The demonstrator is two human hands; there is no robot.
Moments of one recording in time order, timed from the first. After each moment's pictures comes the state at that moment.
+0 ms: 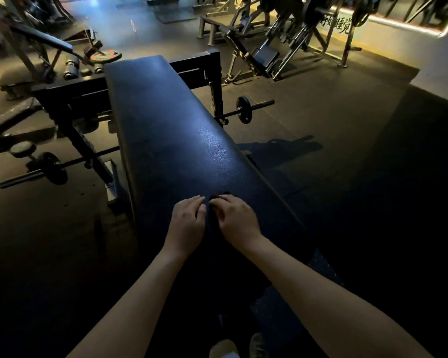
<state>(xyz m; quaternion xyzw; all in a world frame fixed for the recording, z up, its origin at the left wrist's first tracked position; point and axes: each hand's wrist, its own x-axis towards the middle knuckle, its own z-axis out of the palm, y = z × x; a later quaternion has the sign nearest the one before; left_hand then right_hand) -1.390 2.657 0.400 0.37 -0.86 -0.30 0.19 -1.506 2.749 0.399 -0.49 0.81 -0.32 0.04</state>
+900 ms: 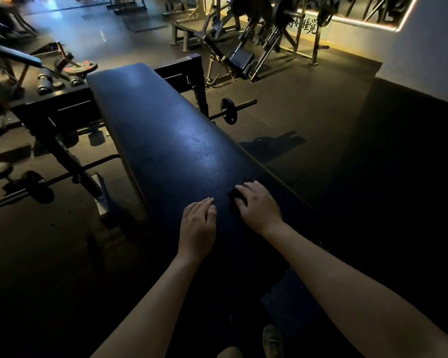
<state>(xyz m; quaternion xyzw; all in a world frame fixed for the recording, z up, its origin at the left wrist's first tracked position) -1.360 2.650 0.391 0.33 -0.86 -0.32 0.21 -1.505 2.754 0.401 -0.39 0.87 -0.29 0.07</state>
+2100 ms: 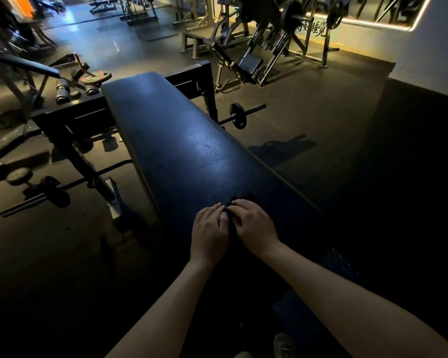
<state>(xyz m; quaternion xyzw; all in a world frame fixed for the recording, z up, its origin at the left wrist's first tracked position) -1.362 2.653 0.394 0.32 -0.88 -0.30 0.19 -1.466 2.746 0.400 -0.45 0.83 -0.31 0.07</state>
